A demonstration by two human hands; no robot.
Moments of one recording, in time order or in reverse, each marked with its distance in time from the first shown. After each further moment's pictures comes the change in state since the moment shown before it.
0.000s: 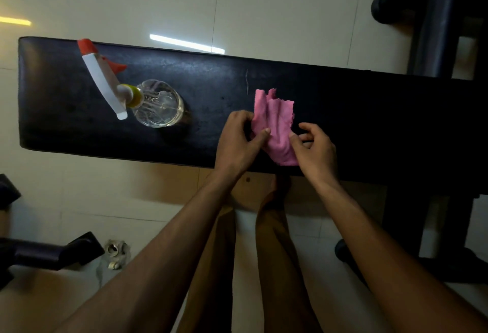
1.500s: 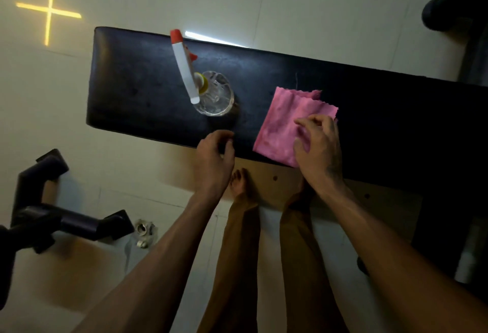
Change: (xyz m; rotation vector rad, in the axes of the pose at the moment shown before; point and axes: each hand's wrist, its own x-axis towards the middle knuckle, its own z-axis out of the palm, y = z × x) left_hand -0.060 -0.077 -0.093 0.230 0.313 -0.091; right_hand -0.035 -0.044 0.053 -0.303 0.000 -0.432
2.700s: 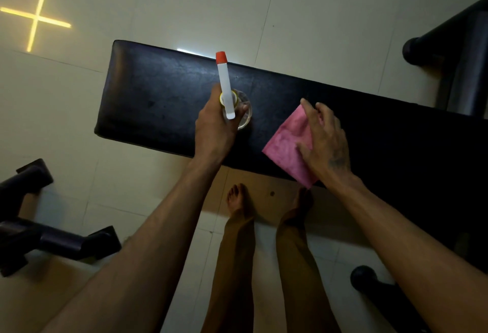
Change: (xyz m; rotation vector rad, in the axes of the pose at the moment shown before) left_hand 0.074 0.037 -0.062 -0.253 0.008 0.071; right_hand 0.035 -0.034 -0.004 -0.296 -0.078 -0.165
